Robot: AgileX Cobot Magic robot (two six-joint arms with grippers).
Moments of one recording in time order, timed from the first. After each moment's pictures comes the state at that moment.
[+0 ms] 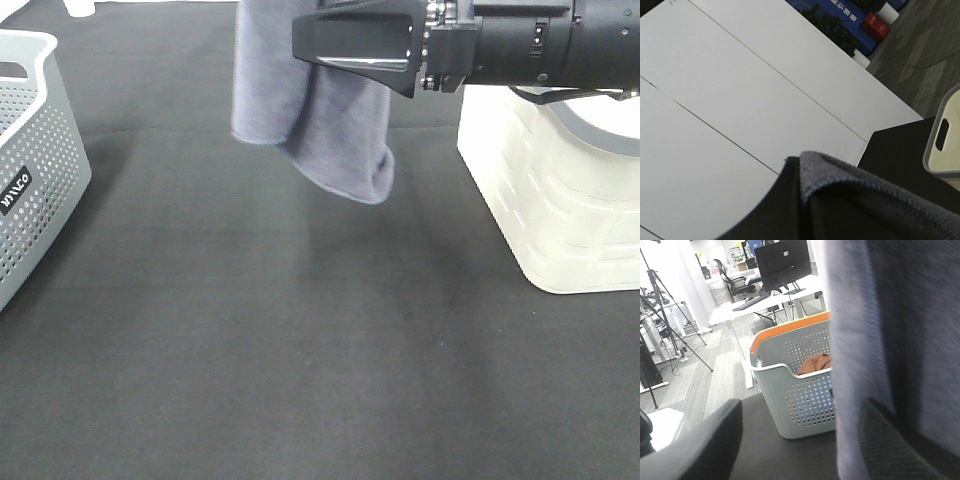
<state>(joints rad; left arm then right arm) -0.69 1.59 -1.62 0.35 0.00 0.56 0.27 1.59 -0.92 1.74 1.05 -1.90</state>
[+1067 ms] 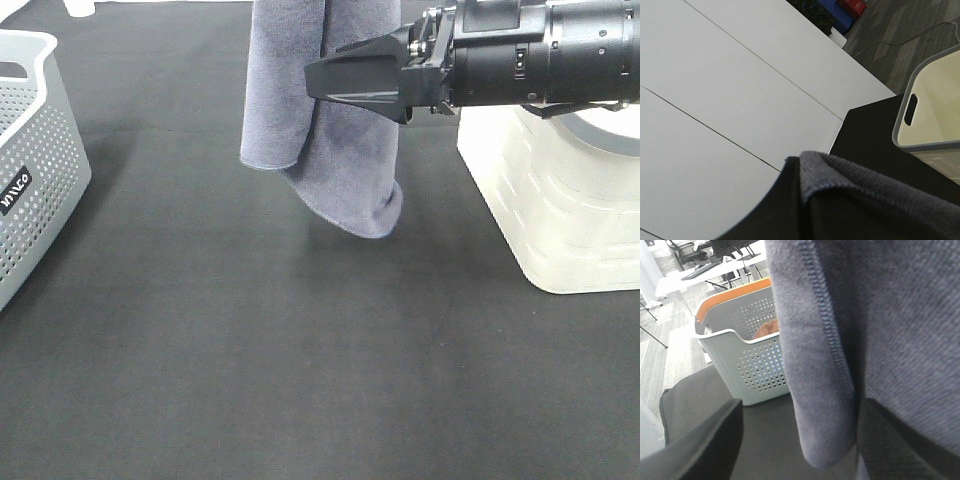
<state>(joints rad) -0.72 1.60 -1.62 0.35 0.10 0.56 0.27 1.60 -0.92 1.68 0.86 -1.87</state>
